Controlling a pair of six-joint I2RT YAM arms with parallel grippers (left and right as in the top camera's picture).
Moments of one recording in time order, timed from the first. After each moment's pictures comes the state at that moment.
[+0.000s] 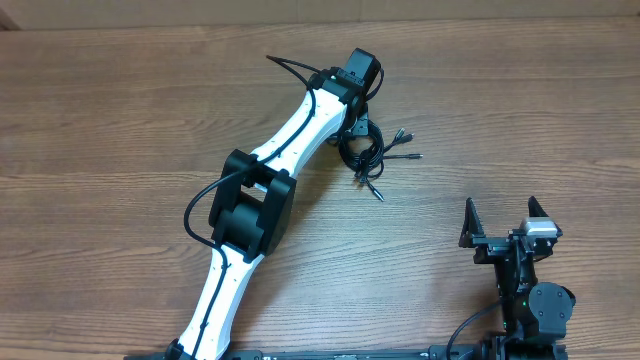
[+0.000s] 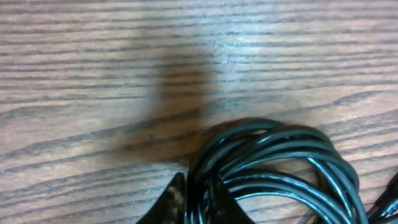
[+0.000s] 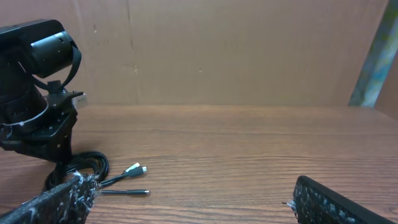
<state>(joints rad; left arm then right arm) -0.54 2.46 2.12 -0.93 -0.08 -0.53 -0.08 0.01 0.02 -0.03 -0.09 0.00</state>
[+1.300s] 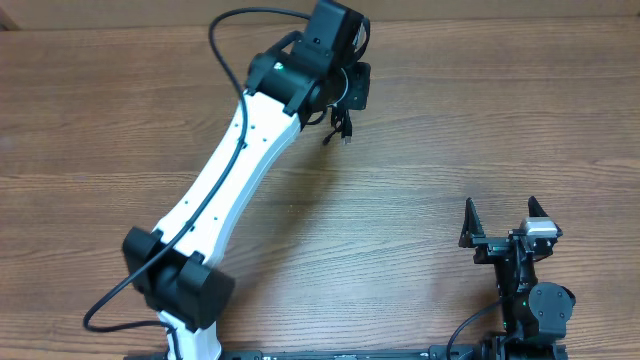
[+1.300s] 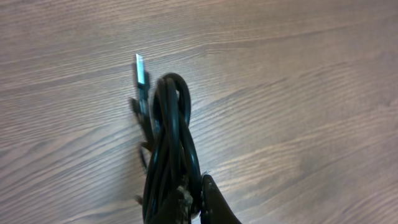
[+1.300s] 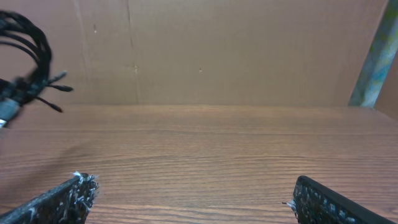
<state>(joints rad) -0.54 1.93 2.03 -0.99 0.05 -0.34 -0.08 0.01 0.02 -0.03 -0.09 0.00</state>
